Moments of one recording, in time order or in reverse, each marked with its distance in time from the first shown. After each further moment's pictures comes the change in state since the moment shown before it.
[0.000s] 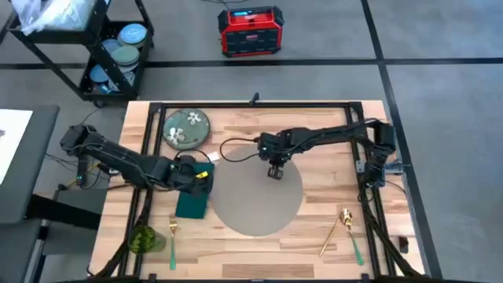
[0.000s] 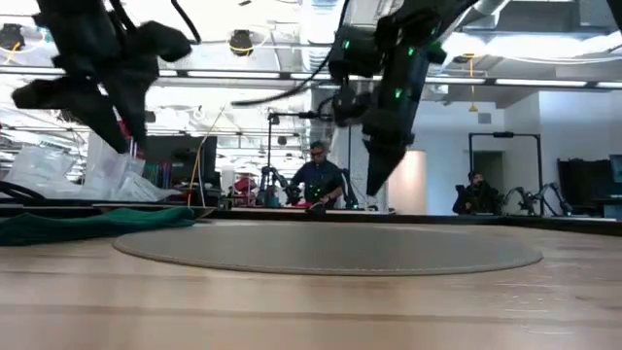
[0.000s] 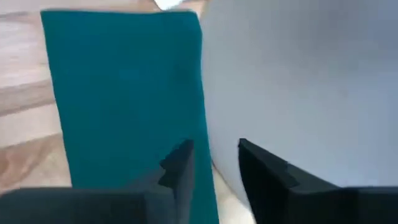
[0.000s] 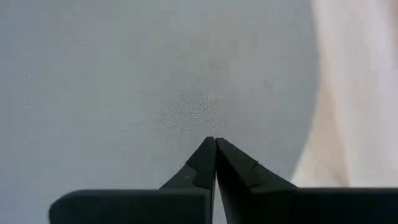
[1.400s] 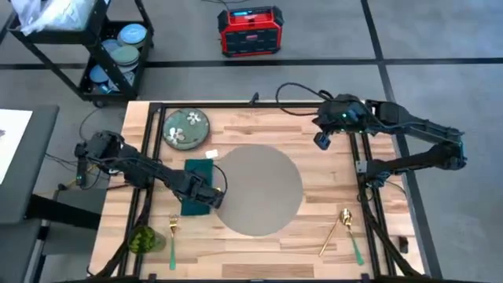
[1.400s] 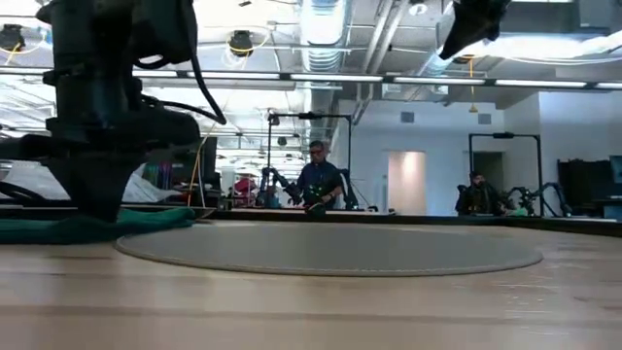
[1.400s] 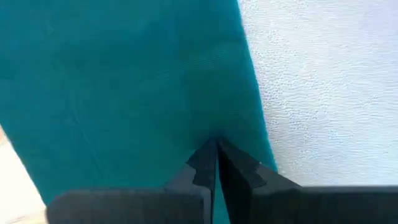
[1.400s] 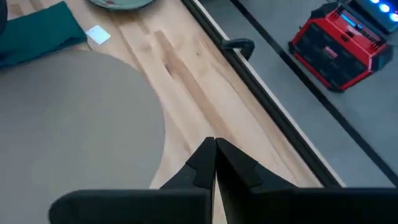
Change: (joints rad) left arm 0.034 0.357 0.000 0.220 0.247 0.057; right arm -0.106 -0.713 0.002 -0.294 0.224 0.065
